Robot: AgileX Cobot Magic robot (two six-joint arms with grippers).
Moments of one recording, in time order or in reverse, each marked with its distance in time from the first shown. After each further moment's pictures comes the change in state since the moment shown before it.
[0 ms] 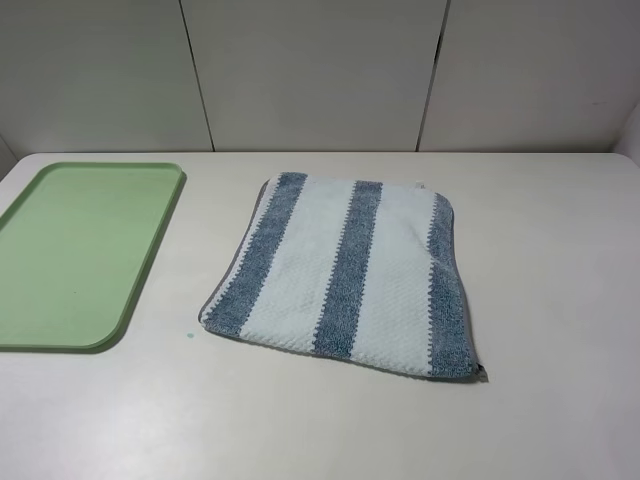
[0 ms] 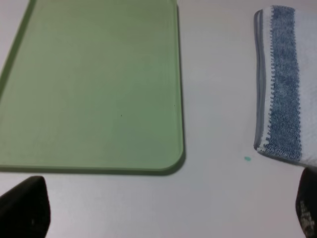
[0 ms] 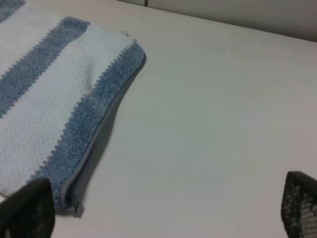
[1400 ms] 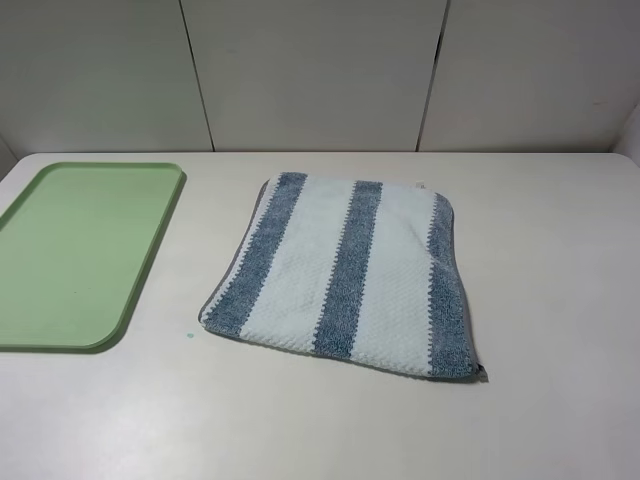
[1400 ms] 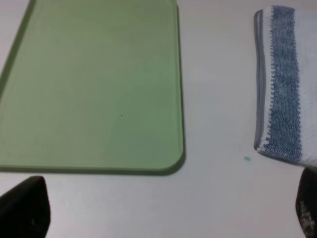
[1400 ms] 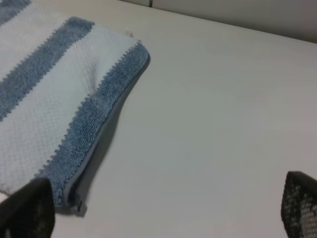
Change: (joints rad) left arm 0.000 0.000 0.000 0.000 0.000 0.000; right arm 0.014 0.000 0.000 0.000 0.000 0.000
